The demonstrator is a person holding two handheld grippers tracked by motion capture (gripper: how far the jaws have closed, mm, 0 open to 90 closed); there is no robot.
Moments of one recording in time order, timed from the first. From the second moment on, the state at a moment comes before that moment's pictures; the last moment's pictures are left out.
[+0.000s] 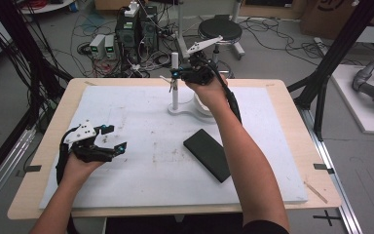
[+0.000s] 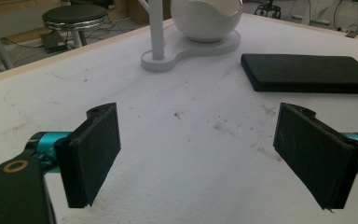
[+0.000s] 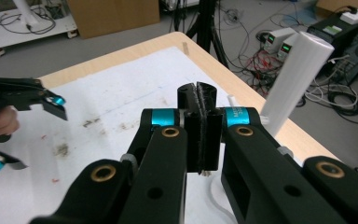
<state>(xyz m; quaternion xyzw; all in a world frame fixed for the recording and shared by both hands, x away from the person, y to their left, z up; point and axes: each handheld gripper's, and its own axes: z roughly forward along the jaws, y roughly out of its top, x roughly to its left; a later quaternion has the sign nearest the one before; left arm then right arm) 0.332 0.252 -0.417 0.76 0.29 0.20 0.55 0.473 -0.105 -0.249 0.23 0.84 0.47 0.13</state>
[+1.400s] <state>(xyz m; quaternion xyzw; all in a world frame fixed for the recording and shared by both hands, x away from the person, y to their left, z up) 0.330 0.255 -0.418 0.76 0.29 0.19 0.55 0.507 -0.112 -0.263 0.29 0.81 0.50 0.09</state>
